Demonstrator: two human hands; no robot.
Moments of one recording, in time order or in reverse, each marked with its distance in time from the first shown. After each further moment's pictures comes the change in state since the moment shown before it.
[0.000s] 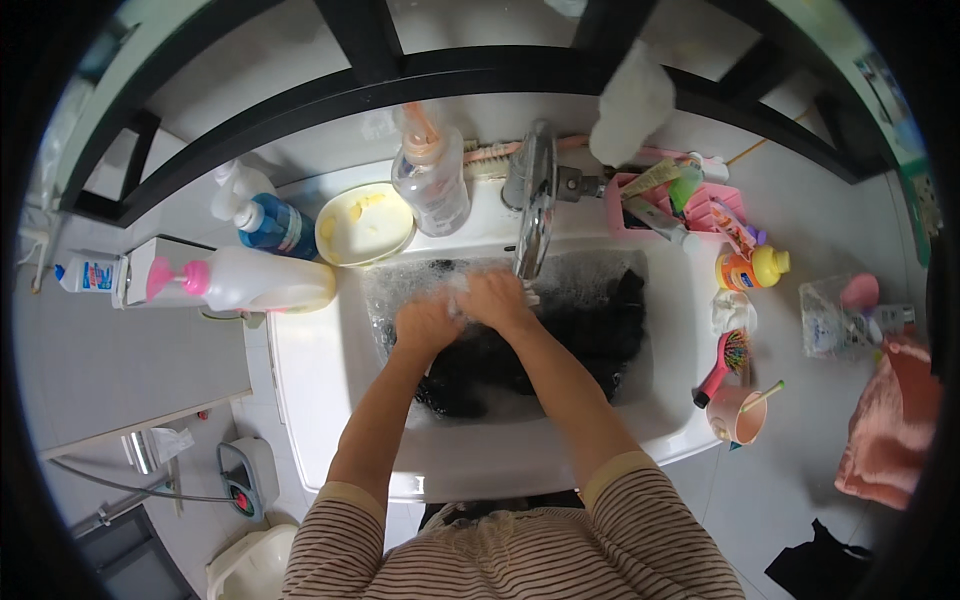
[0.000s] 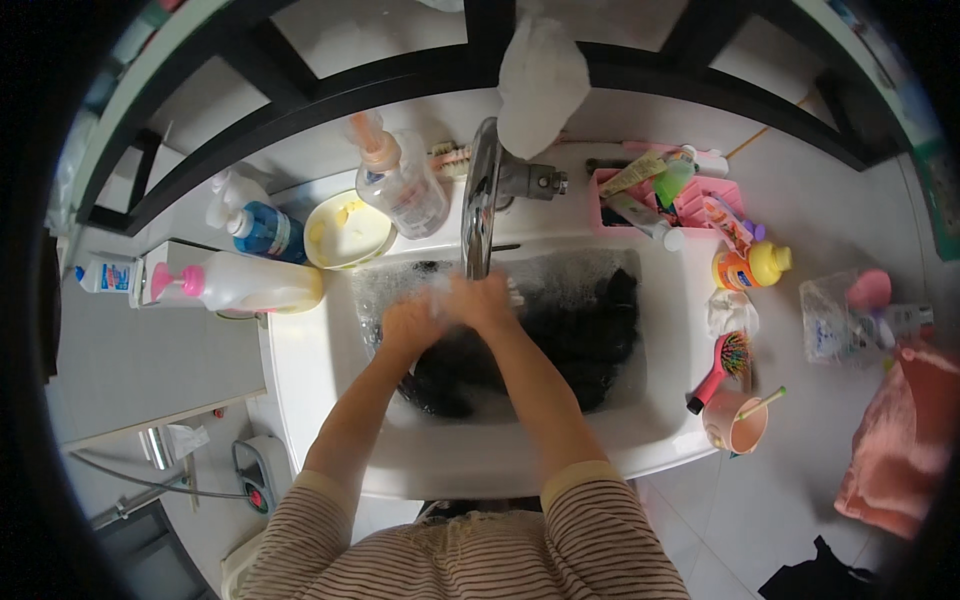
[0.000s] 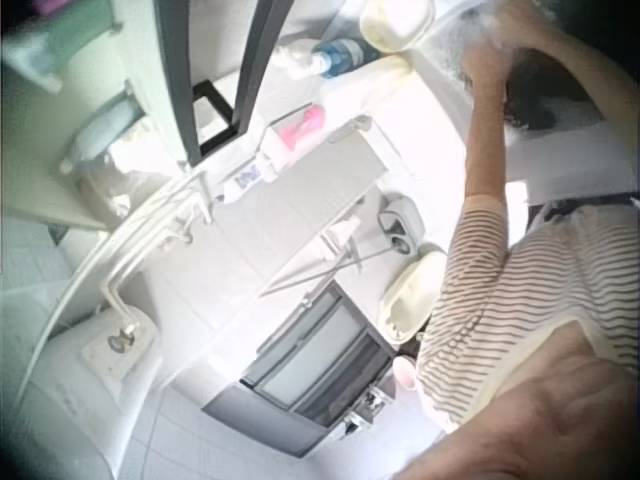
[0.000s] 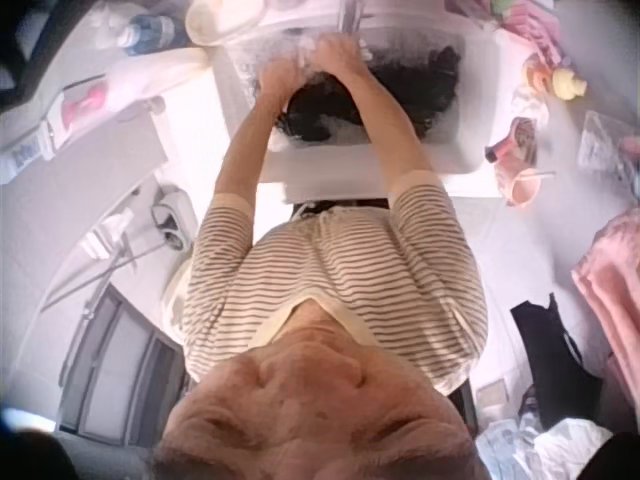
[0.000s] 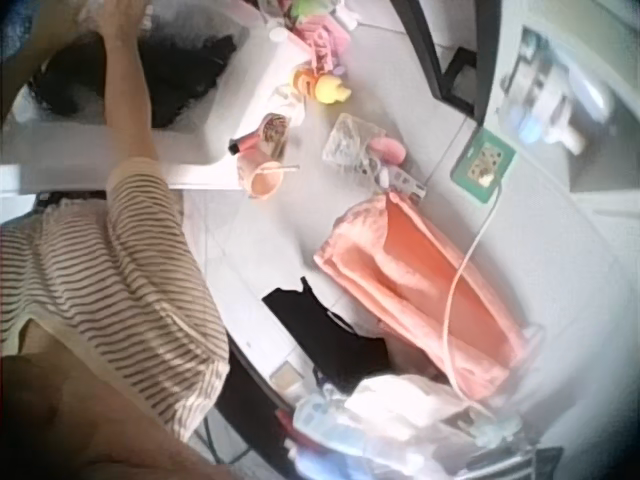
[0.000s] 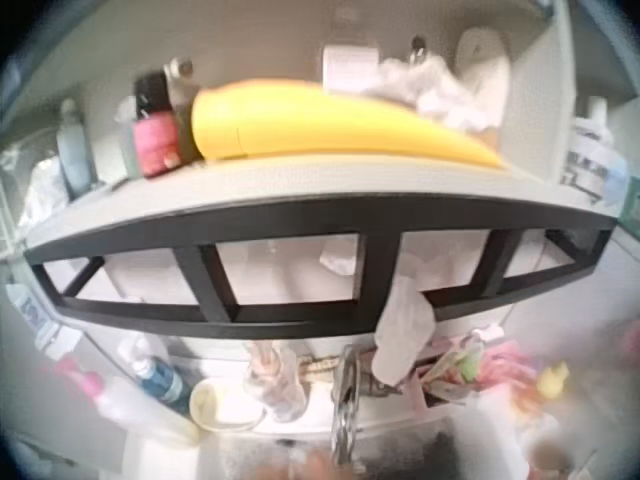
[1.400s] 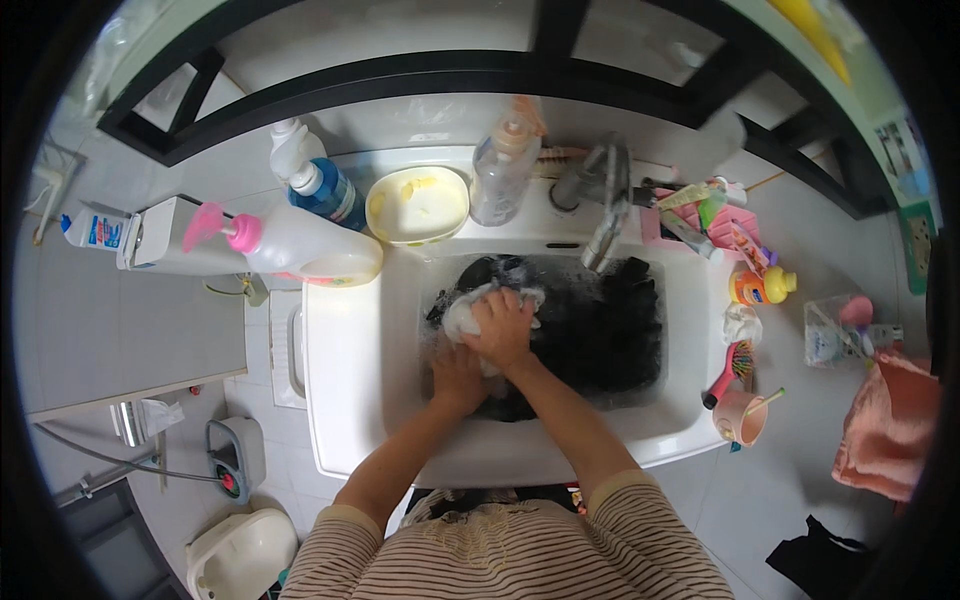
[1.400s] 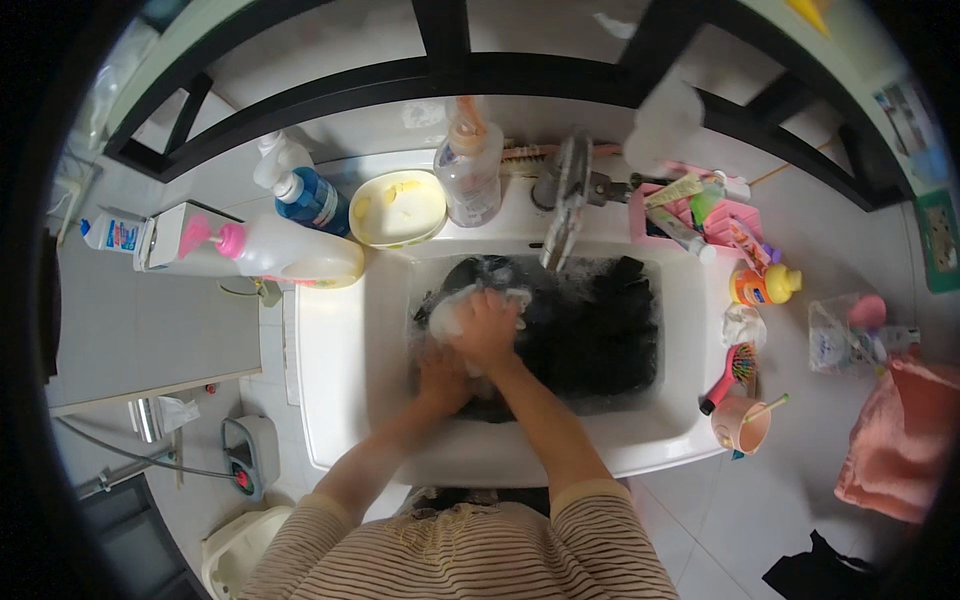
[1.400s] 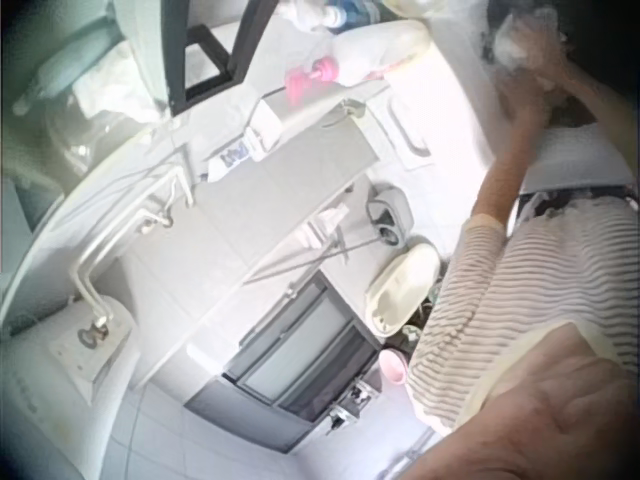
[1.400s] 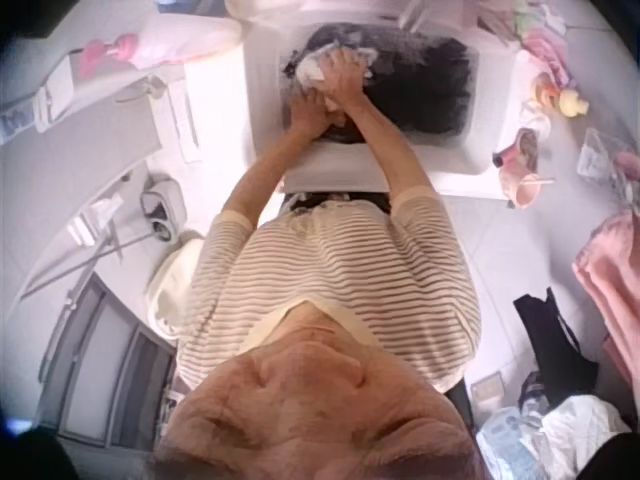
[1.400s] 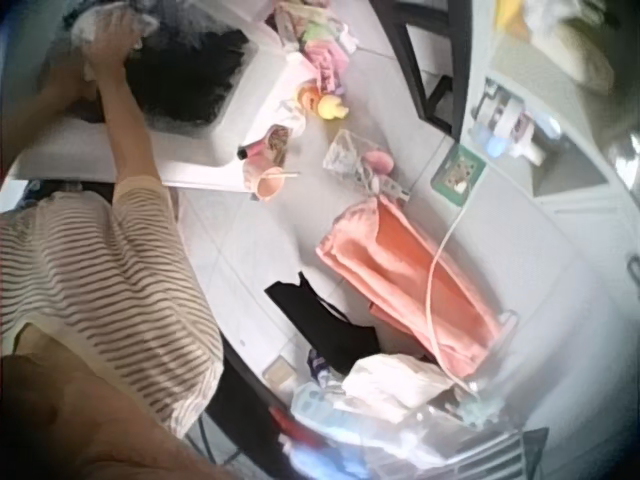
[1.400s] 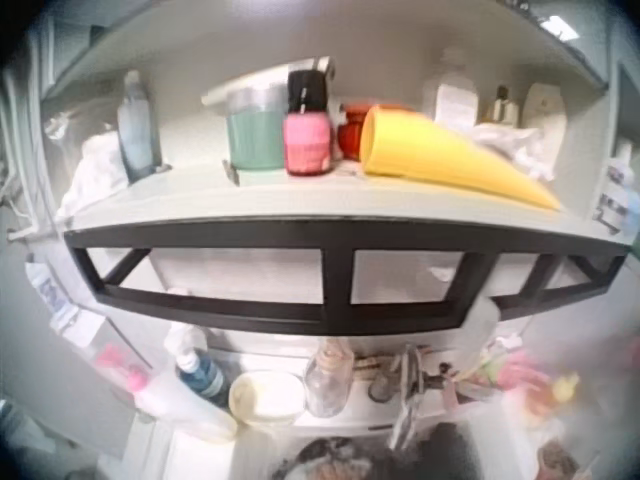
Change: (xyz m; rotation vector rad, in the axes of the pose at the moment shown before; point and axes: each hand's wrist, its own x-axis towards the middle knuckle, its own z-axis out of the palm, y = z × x) left_hand -0.112 -0.007 0.067 -0.063 -0.094 0.025; right_hand -0.083 -0.071 -0.011 -0.167 0.448 -0.376
